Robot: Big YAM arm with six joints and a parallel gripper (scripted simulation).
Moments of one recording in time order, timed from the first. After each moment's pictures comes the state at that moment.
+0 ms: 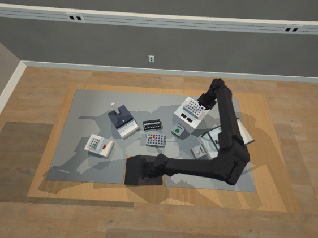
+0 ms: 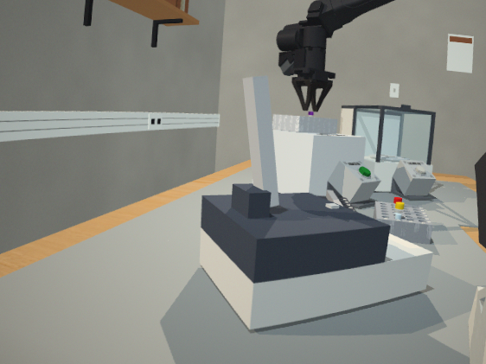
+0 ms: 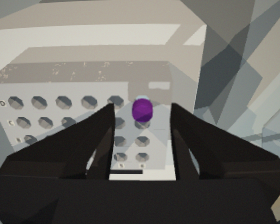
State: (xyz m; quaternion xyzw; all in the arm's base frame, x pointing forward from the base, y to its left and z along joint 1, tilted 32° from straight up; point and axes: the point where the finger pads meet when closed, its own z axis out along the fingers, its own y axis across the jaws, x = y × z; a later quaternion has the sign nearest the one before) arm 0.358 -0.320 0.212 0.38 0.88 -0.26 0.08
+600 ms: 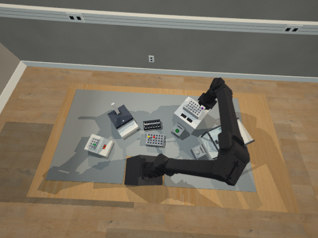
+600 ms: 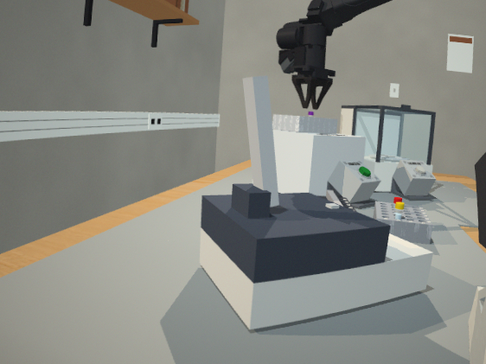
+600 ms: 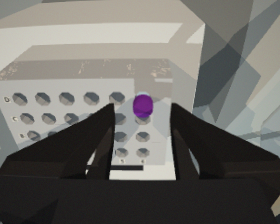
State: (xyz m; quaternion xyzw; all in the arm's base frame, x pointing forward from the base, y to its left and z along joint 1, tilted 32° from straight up) arm 0.359 -0.317 0.216 0.38 0.88 -0.26 0.08
